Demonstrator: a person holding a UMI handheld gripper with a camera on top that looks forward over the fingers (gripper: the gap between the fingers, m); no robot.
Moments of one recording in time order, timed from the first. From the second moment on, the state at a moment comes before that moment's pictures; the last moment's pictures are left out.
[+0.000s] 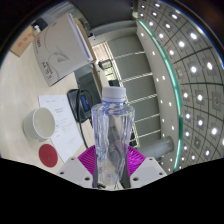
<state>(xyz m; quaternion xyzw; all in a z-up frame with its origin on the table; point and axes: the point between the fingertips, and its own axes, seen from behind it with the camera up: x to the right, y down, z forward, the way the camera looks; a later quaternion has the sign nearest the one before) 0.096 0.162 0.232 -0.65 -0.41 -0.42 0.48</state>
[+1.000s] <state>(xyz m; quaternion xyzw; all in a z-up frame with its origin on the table) 0.081 0.171 0.087 -0.82 -0.12 0.10 0.55</state>
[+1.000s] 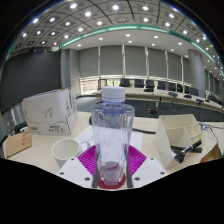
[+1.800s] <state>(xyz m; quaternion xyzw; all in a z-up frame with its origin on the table) 0.053 -0.045 0.170 -0.89 -0.03 0.00 0.45</state>
